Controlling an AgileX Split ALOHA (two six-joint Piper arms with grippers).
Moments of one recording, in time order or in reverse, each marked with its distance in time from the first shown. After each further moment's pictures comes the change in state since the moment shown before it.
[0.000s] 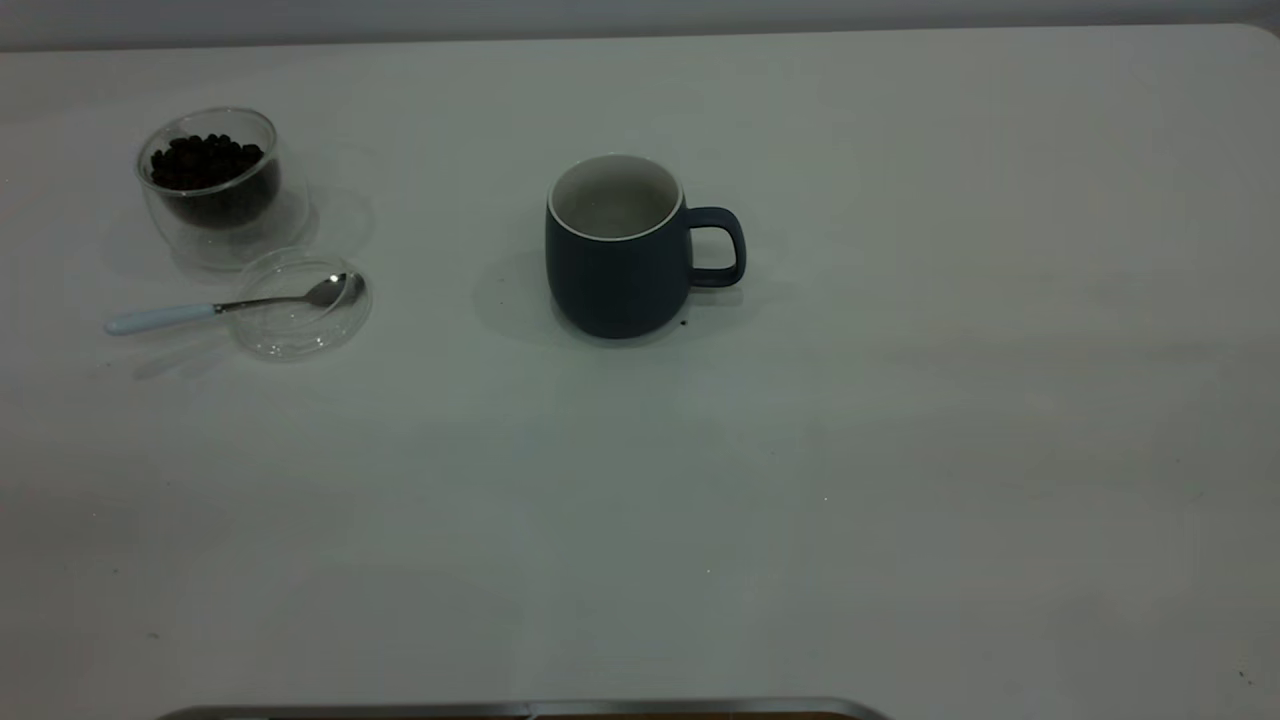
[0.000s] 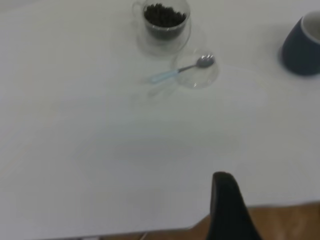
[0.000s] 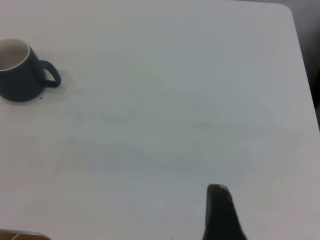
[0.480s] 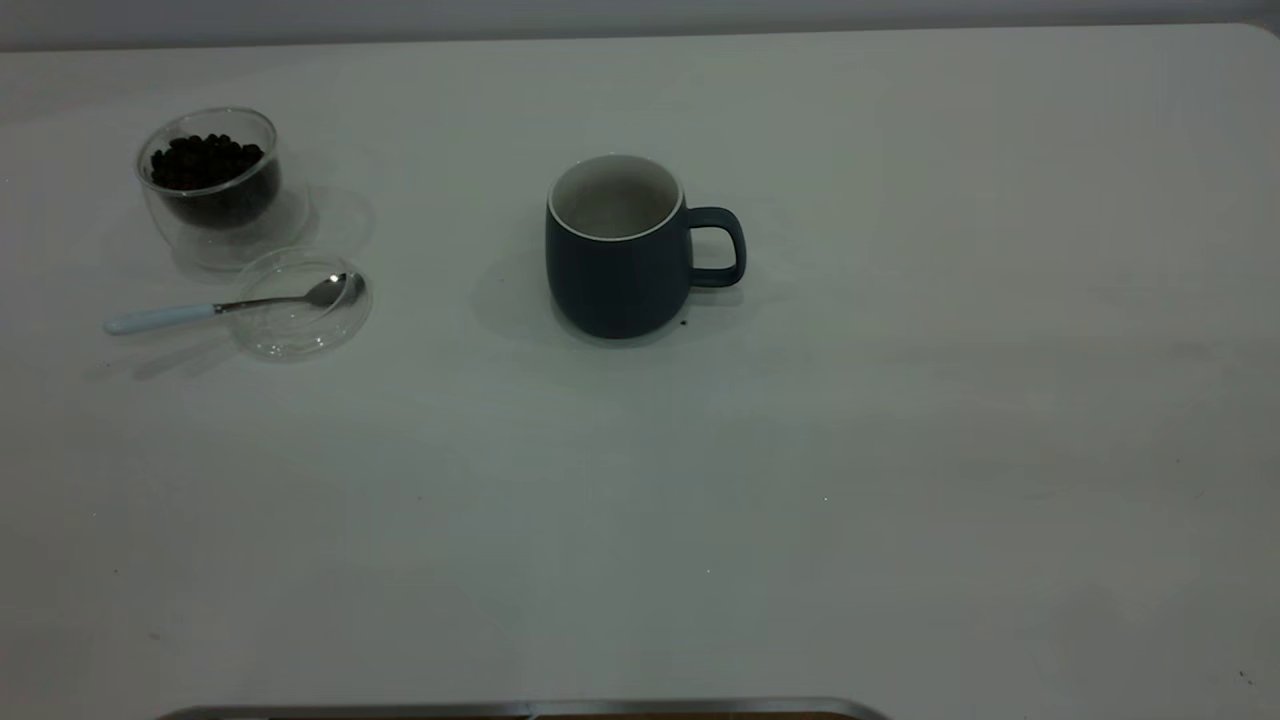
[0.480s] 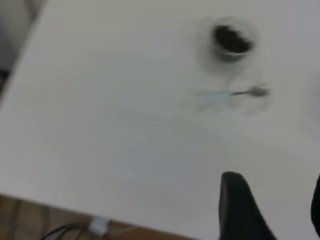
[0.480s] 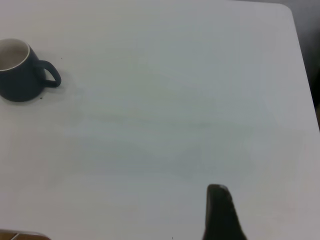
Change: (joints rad) left arm 0.000 0.368 -0.211 0.230 -0.051 -0.294; right arm 0.000 0.000 0.000 0.000 0.000 -0.001
